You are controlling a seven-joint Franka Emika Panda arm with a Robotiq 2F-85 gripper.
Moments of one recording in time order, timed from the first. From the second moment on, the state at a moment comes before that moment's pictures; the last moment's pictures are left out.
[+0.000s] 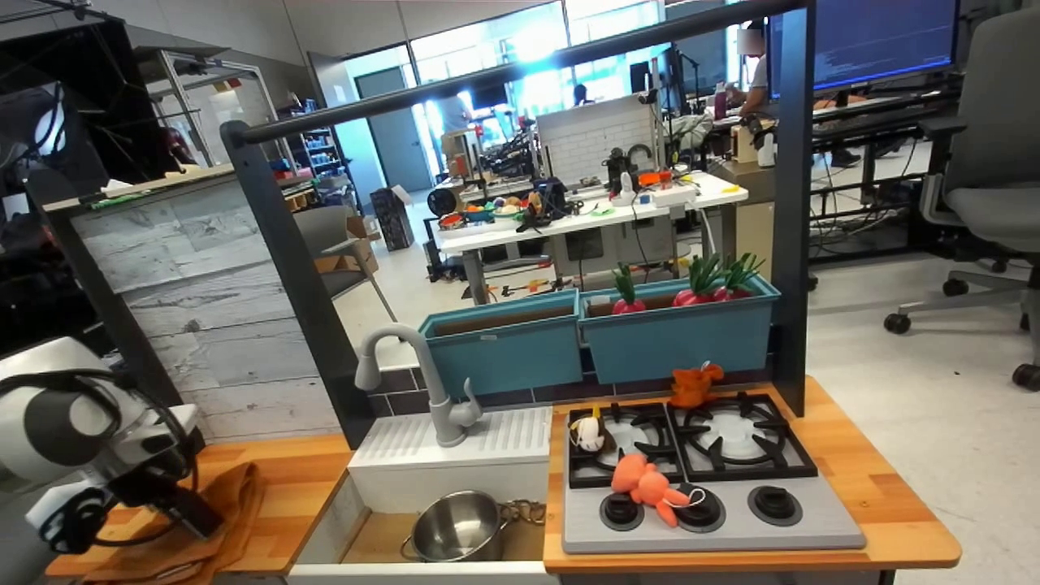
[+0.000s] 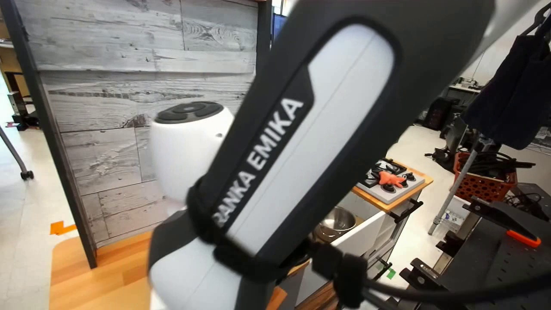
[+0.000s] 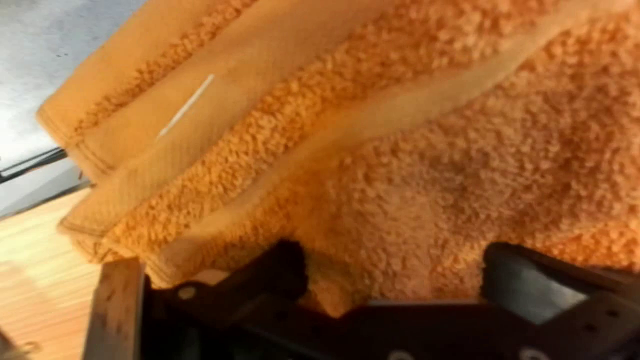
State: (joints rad) arm 0.62 1.22 -0.14 -1.51 -0.02 2.73 0.90
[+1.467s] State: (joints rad) arm 0.69 1.42 -0.30 -1.19 -0.02 2.78 1.06
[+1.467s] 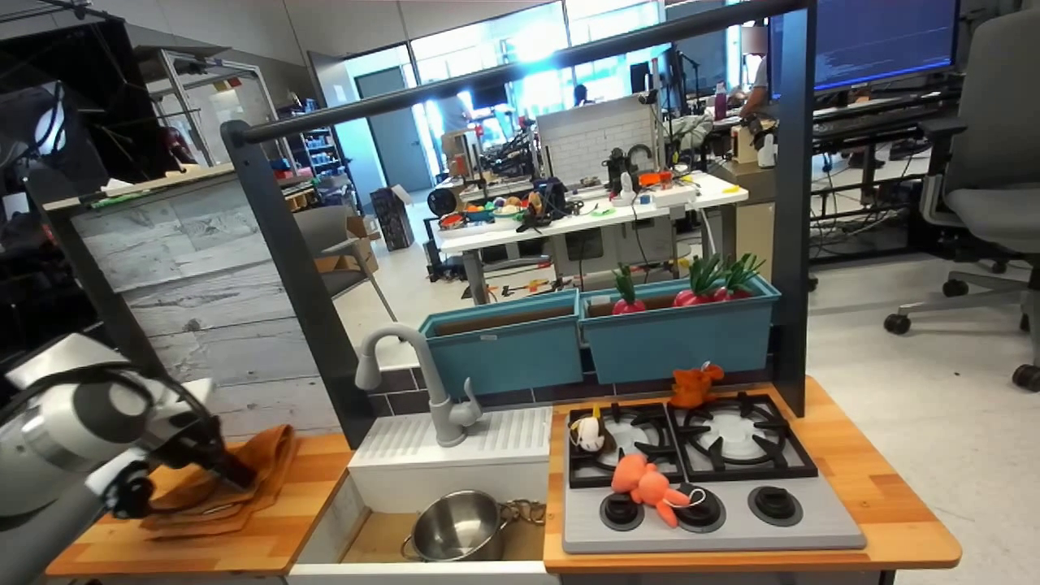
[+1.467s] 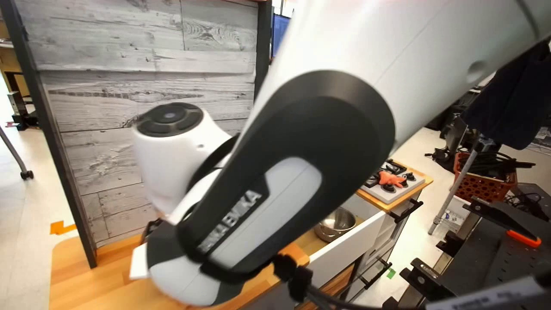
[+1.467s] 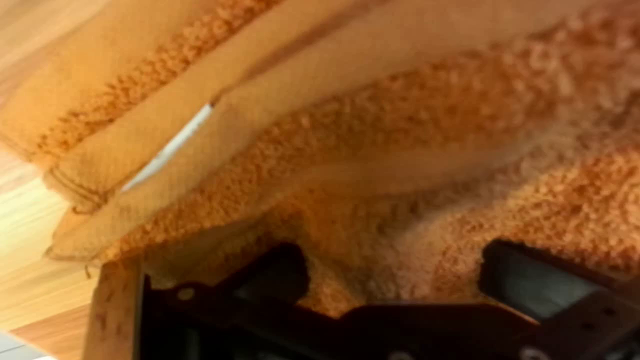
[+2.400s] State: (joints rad) arm 0.74 1.36 -0.08 -1.28 -0.09 2.94 0.89
